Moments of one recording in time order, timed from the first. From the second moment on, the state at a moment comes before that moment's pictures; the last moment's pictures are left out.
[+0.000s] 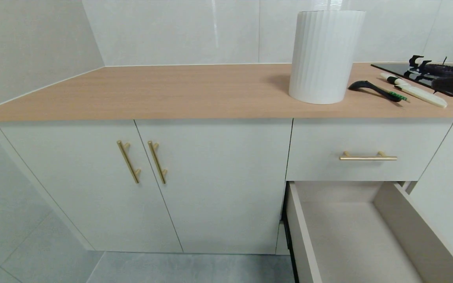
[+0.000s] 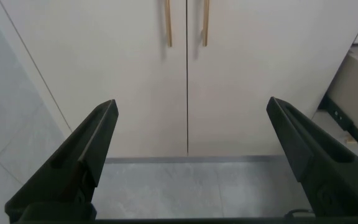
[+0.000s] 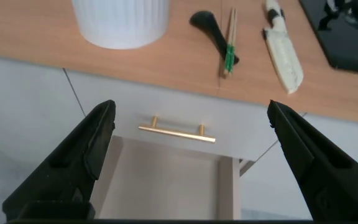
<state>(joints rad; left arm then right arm) 0.00 0.00 0.00 -0.01 -0.03 0.01 0.18 1.25 -1.28 0.19 -0.11 -0.12</state>
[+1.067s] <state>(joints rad) 0.00 0.00 0.00 -0.01 -0.03 0.01 0.11 1.53 -1.80 0.74 -0.08 -0.08</state>
